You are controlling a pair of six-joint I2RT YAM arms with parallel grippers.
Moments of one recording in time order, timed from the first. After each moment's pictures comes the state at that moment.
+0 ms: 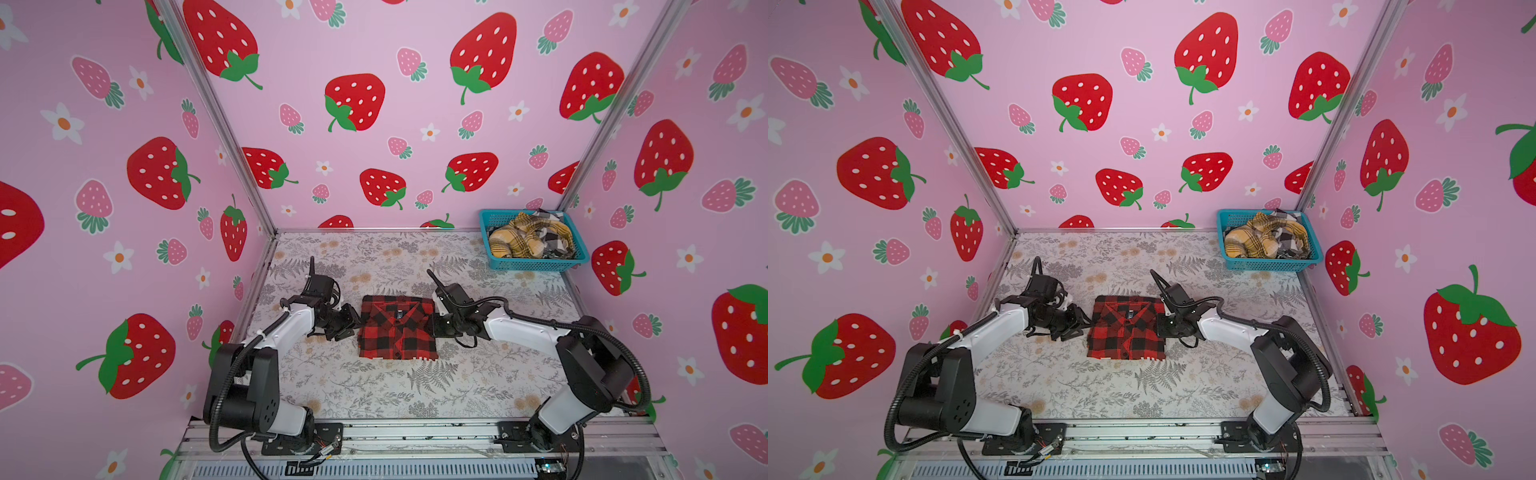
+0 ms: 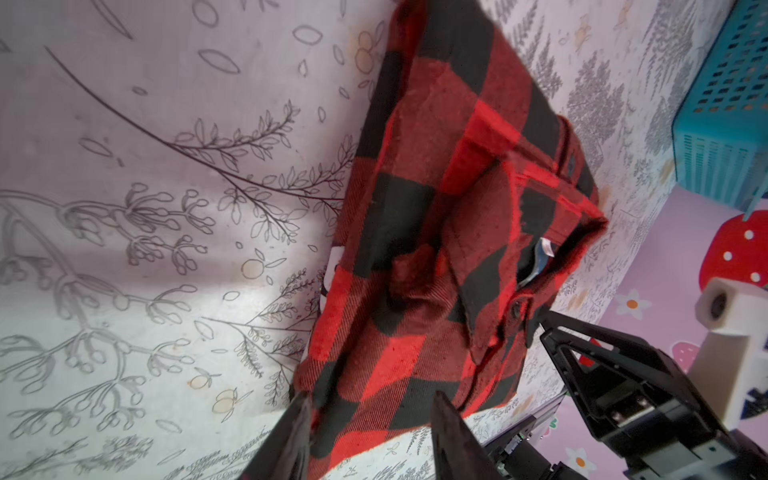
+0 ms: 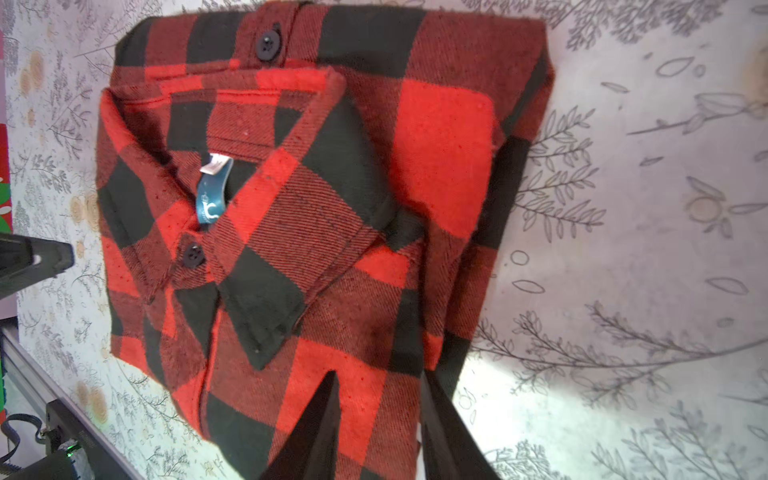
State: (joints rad) left arm -0.13 1.48 0.83 -0.61 0.54 -0.58; right arm 0.78 1.62 0.91 -0.29 -0.18 0.61
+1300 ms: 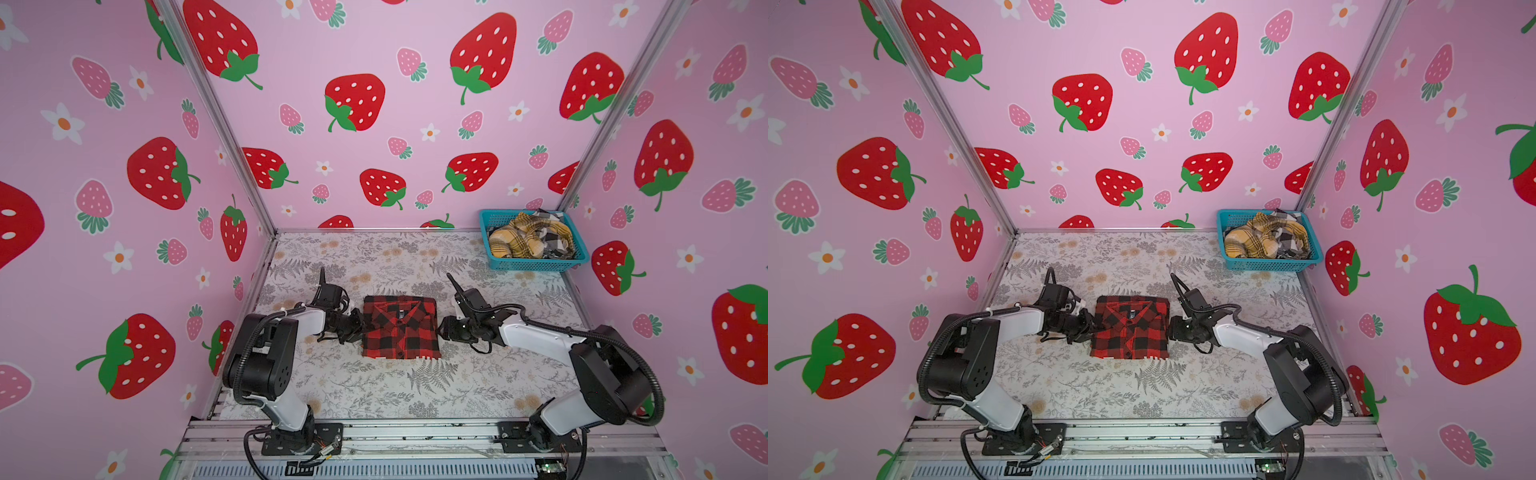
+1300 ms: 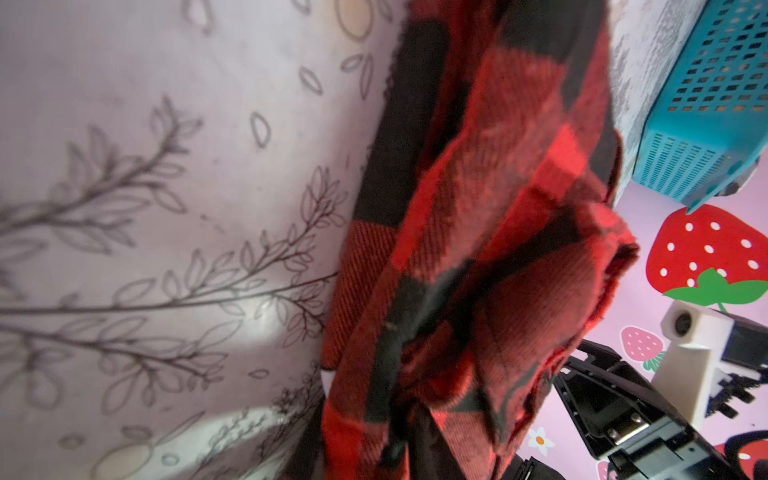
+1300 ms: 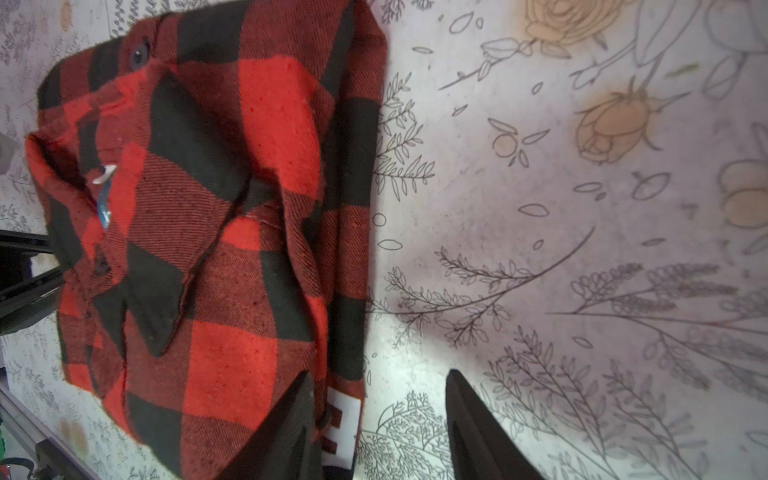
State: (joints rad) left arm -0.16 1.66 0.74 -0.25 0.66 -0.68; right arm 0.69 1.53 0.77 -0.26 -0.17 0.65
